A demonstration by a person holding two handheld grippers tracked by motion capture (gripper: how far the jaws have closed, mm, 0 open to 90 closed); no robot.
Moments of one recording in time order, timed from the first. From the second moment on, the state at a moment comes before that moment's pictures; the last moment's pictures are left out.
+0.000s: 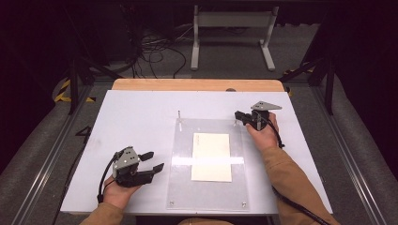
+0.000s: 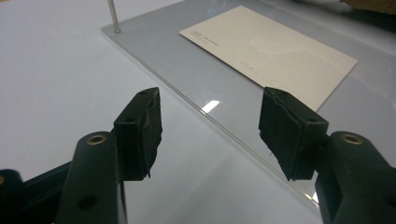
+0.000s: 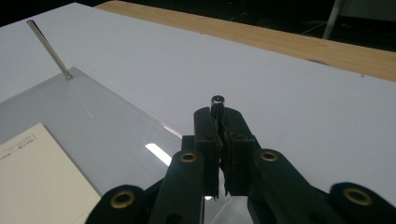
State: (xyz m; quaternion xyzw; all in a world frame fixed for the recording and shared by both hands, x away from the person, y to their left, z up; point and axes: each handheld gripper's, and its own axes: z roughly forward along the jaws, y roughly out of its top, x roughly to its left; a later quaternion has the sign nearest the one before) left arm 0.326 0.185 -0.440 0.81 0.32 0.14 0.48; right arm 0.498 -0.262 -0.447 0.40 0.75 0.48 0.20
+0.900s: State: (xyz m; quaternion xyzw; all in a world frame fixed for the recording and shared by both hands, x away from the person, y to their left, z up) left arm 0.326 0.192 -0.445 0.83 0.27 0.16 0.46; right arm 0.519 -0.269 -0.449 0.45 0.73 0.50 0.13
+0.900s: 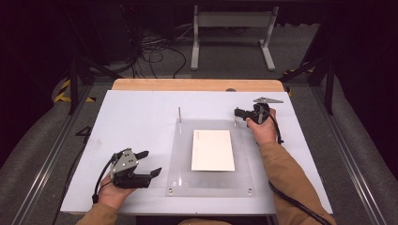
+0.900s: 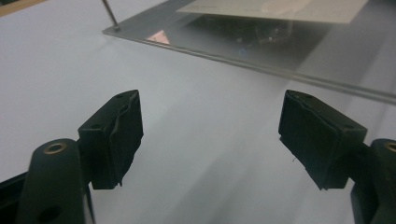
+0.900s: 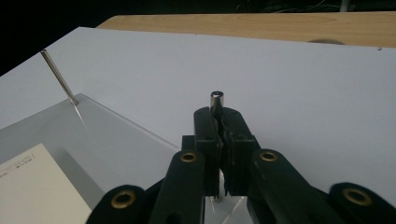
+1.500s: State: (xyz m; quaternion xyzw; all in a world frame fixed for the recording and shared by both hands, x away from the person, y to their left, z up) left arm 0.317 0.154 -0.440 0.83 0.16 0.23 0.48; right arm 0.524 -0.270 -0.448 0.47 0.72 0.50 0.11
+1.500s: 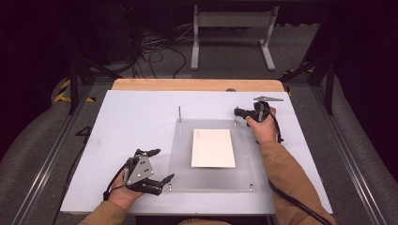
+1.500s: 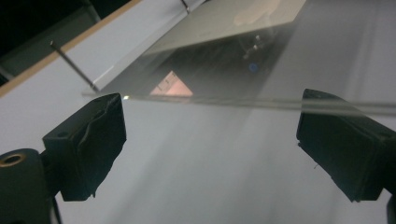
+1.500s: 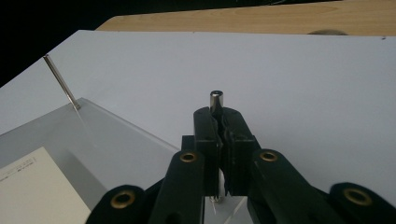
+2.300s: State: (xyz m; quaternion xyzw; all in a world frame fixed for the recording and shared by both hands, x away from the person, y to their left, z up) left arm 0.328 0.127 -0.448 0.81 0.11 0.27 0.51; right arm 0.522 -0.268 -0.444 0.47 0.73 0.49 0.11
